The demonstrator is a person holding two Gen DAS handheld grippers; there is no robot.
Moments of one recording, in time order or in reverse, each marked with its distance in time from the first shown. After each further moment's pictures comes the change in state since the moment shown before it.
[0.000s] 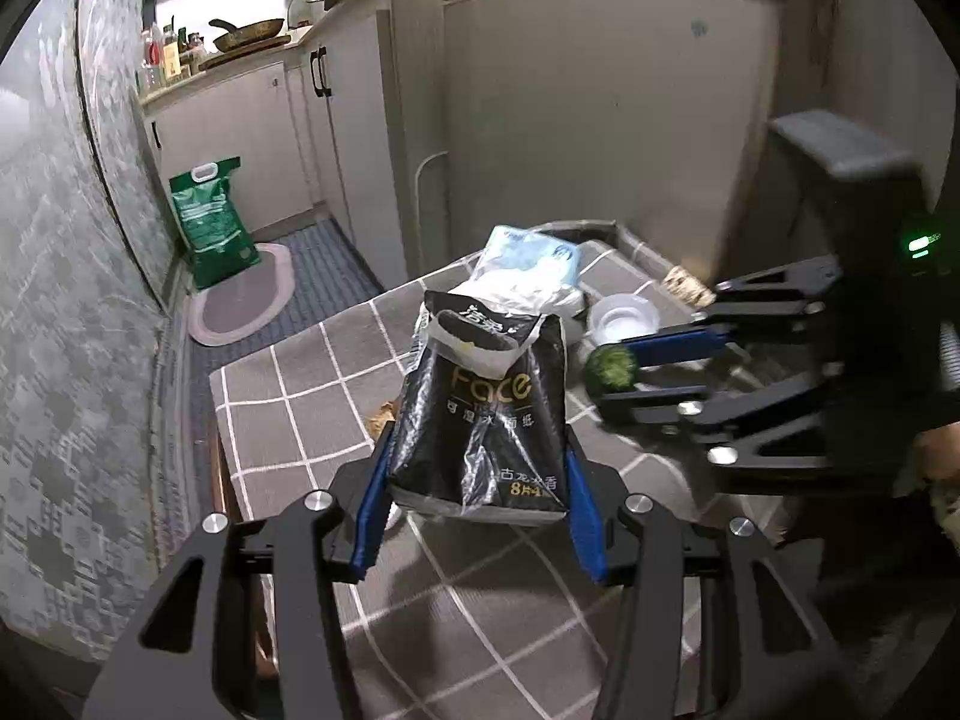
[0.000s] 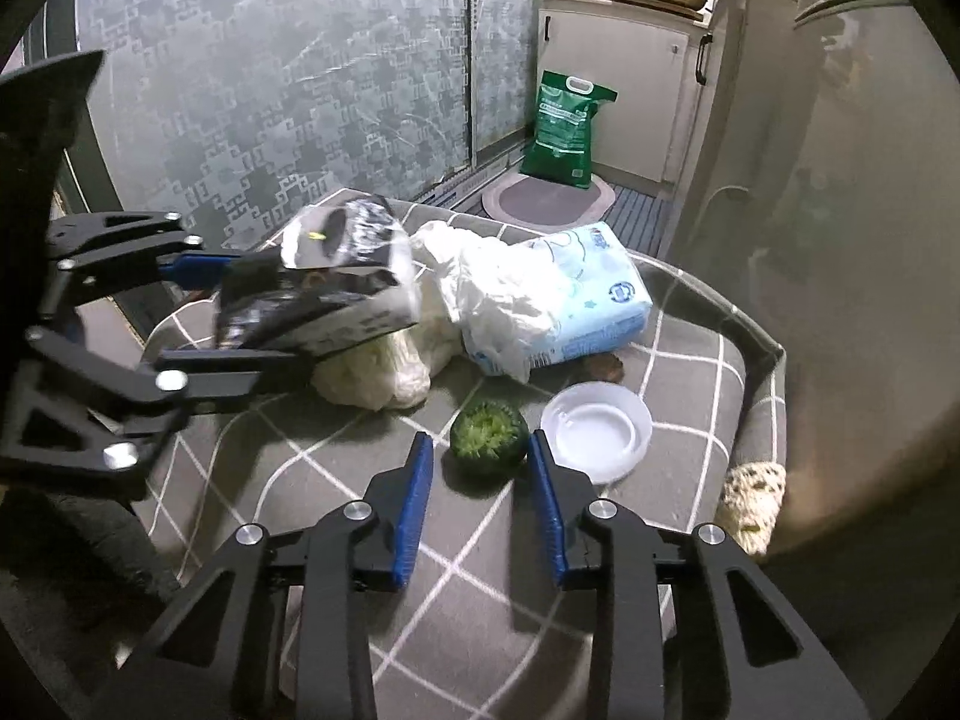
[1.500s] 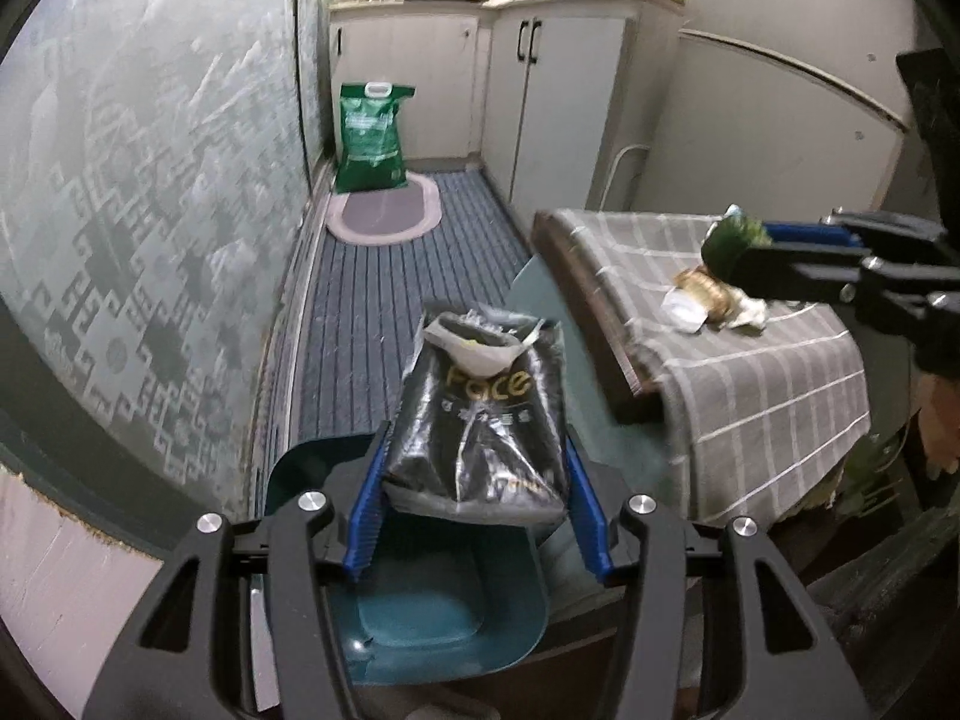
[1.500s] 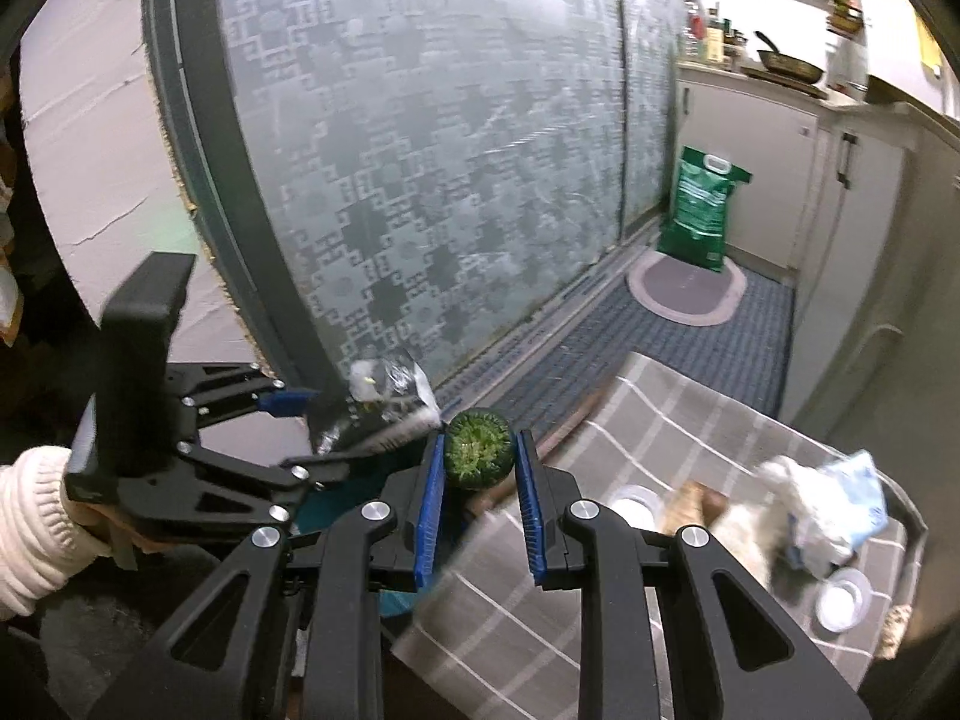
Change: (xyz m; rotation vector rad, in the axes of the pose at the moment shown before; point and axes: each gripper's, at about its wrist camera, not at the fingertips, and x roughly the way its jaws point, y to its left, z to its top) left arm -0.101 0.125 -0.109 -0.307 0.037 0.197; right arm -0.022 0.160 0.087 -0.108 -0.121 0.280
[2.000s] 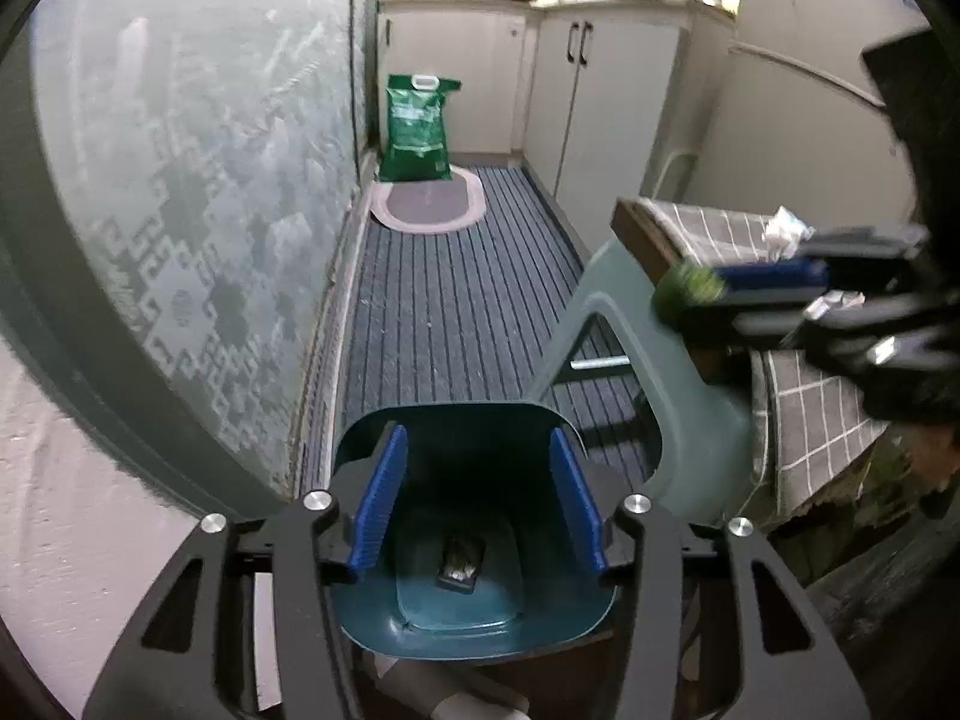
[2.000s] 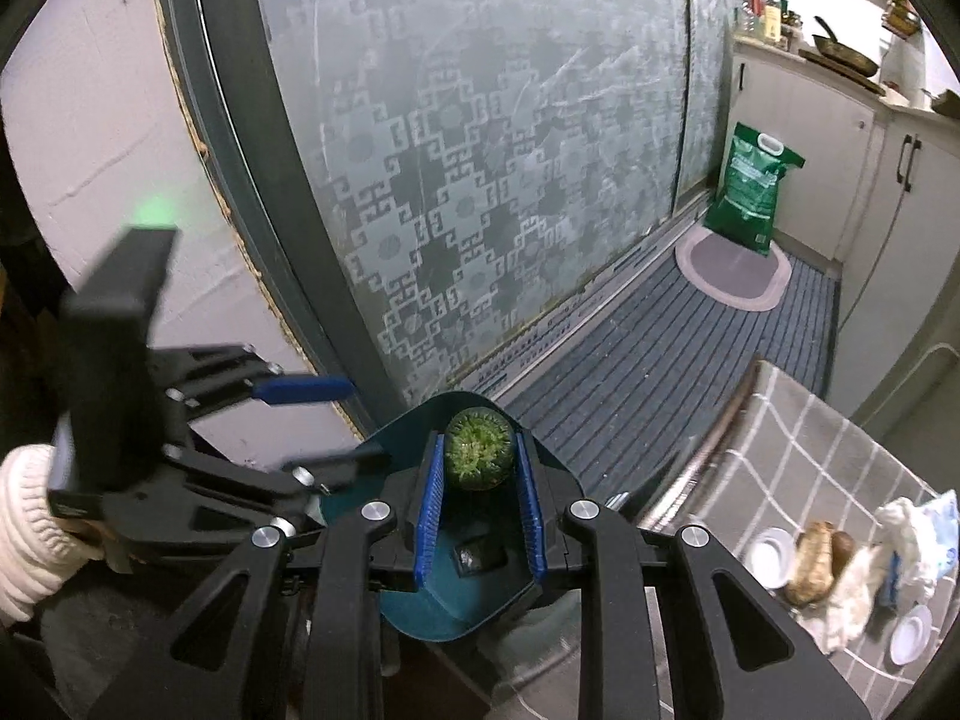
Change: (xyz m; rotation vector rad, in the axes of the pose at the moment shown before) left arm -0.023 0.047 -0.023 -0.060 -0.018 0.064; right arm 0.069 0.048 0.011 -0.048 0.127 0.031
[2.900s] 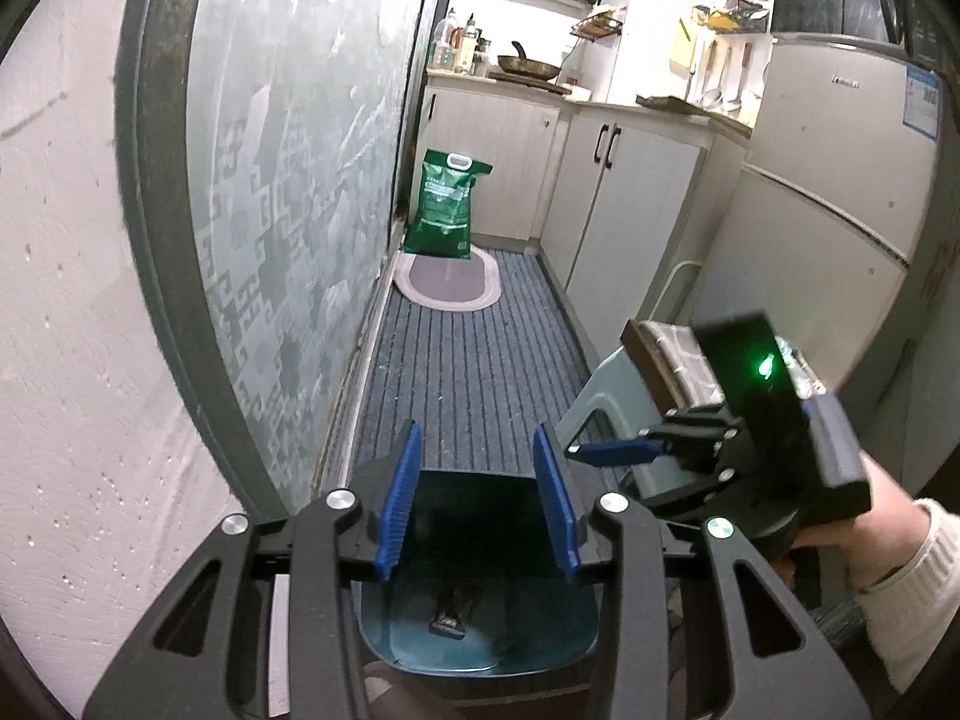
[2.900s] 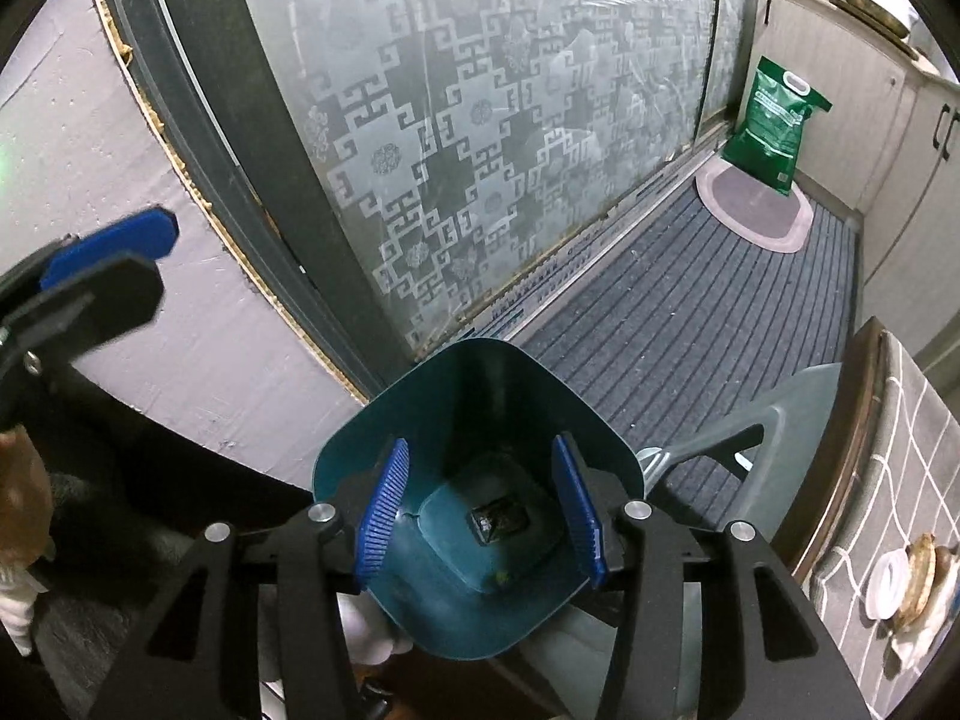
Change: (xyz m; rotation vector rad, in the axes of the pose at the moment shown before) left arm -0.071 0.028 0.012 -0.115 -0.191 -0.024; right arm 0.074 0.019 0.006 0.025 0.177 -0.006
